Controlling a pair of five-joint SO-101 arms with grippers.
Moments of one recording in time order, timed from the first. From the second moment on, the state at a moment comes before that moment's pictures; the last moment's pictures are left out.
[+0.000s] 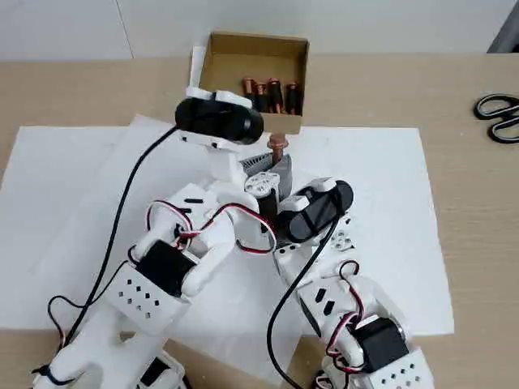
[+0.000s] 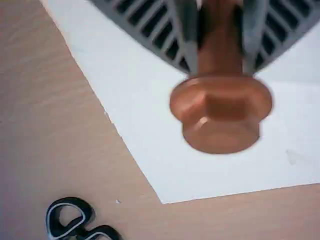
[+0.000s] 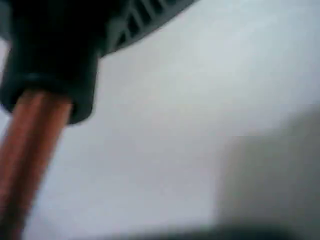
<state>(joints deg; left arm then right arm) 31.4 -41.5 39.1 39.1 27.8 -29.6 -86.2 72.5 47.1 -1.3</state>
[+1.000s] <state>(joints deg) 31.9 -42.0 39.1 50.3 23.2 -29.7 -86.0 72.7 47.6 -1.2</state>
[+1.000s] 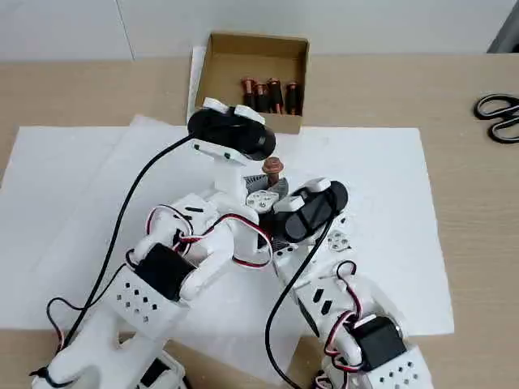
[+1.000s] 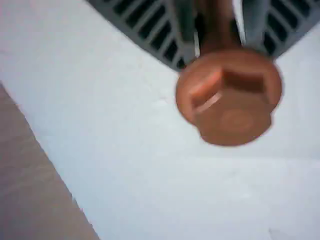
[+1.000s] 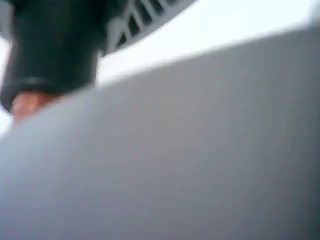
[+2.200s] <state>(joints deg) 32.6 -42.2 32.0 78.1 11.1 -28.8 -86.1 73.0 47.8 -1.0</state>
